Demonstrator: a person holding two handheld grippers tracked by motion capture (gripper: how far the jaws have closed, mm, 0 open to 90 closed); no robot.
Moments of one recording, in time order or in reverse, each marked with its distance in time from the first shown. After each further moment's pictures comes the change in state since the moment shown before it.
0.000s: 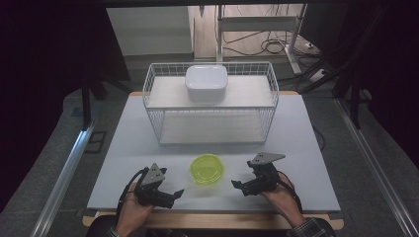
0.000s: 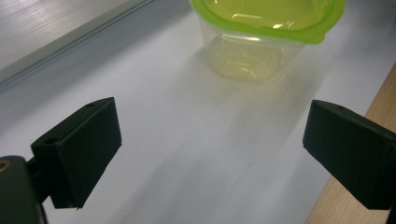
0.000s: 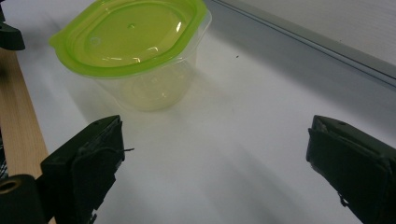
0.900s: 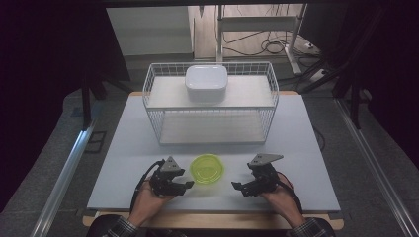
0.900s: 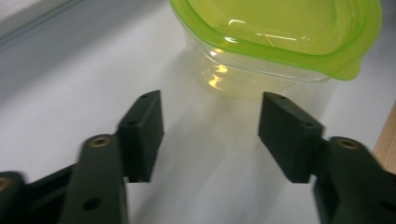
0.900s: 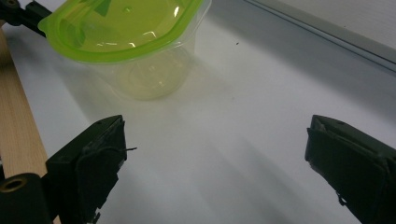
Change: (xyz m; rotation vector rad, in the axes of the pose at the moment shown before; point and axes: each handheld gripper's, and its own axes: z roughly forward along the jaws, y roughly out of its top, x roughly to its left) left arm 0.002 0.025 0.038 0.104 -0.075 -0.034; right arm 0.002 -0.002 0.002 0.045 -0.011 0.003
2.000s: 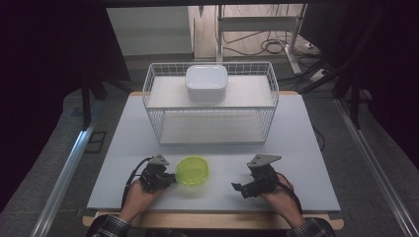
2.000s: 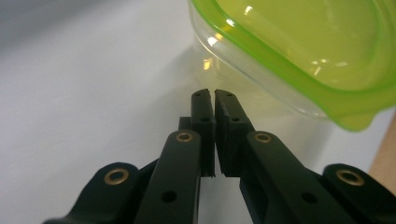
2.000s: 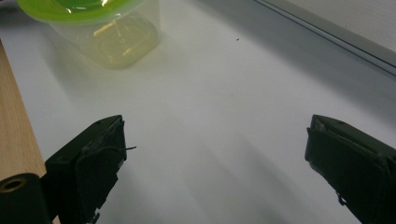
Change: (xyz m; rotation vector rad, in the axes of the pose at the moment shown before) left arm 0.033 -0.013 -0.002 0.079 -0.091 -0.105; right arm 0.002 0.000 0.001 0.016 -0.020 -0.047
